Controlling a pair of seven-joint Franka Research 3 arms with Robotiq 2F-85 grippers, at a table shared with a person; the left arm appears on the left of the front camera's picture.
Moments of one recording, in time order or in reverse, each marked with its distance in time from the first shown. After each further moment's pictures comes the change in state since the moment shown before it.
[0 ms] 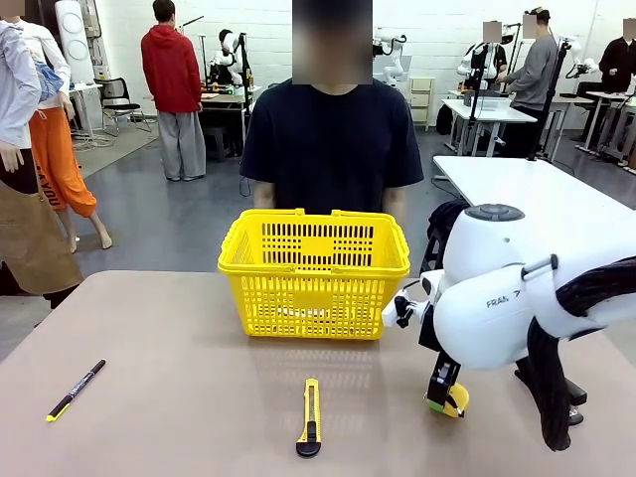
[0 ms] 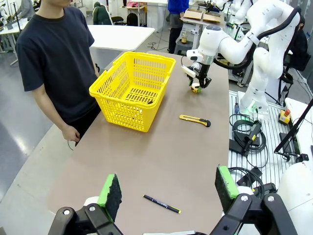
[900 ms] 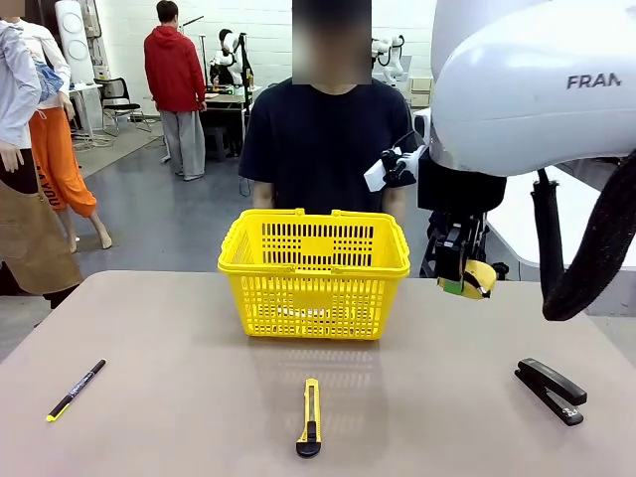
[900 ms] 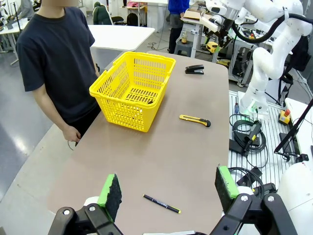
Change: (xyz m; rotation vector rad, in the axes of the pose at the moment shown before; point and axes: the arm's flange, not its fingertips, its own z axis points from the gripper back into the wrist) left arm 0.000 0.000 0.000 0.000 0.000 0.001; right arm 0.030 0.047 0.250 -0.166 0.084 -0.004
